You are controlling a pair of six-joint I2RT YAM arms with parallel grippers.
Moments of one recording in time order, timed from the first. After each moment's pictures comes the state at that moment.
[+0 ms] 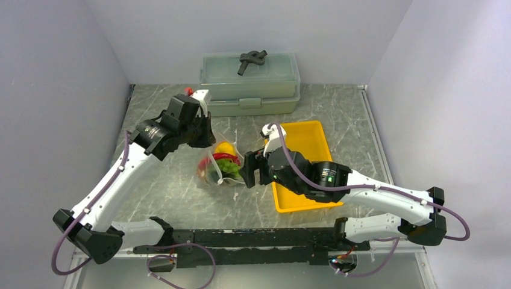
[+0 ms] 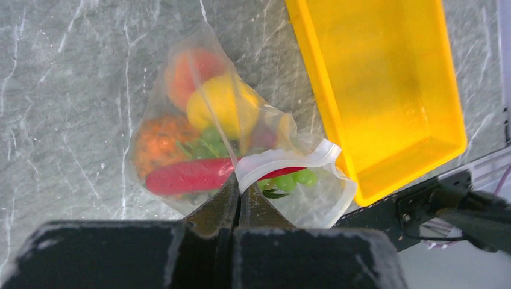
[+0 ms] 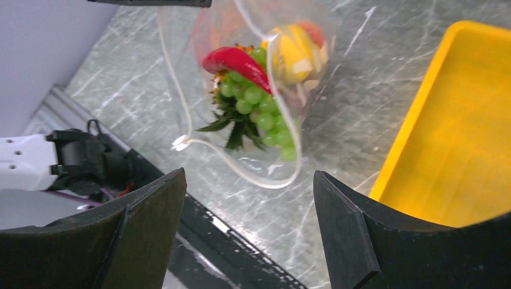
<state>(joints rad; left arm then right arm) -0.57 1.22 1.40 -0.93 0.00 -0.43 1.26 1.14 1.20 -0.57 0.47 0.56</state>
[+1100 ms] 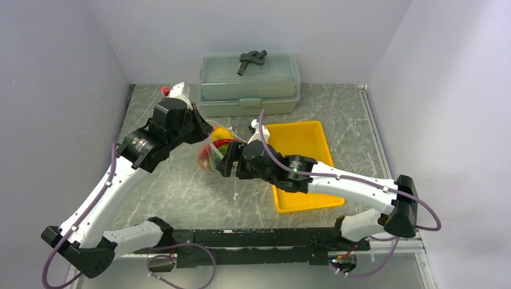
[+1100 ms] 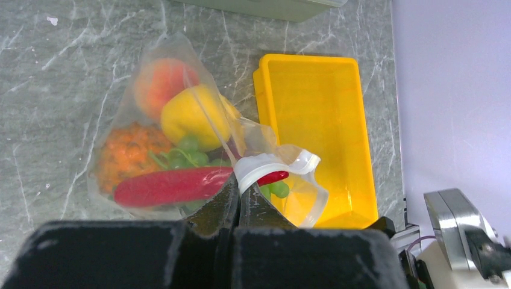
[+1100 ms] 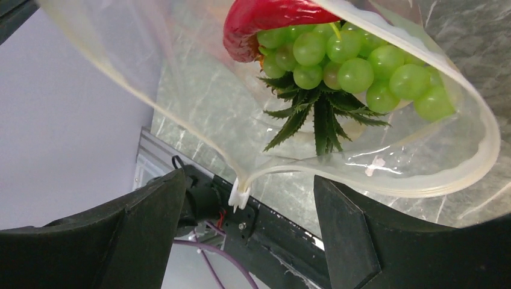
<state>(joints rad) -0.57 1.10 1.35 -0.76 -0.13 -0.72 1.19 1.36 1.20 -0.40 0.31 0.99</state>
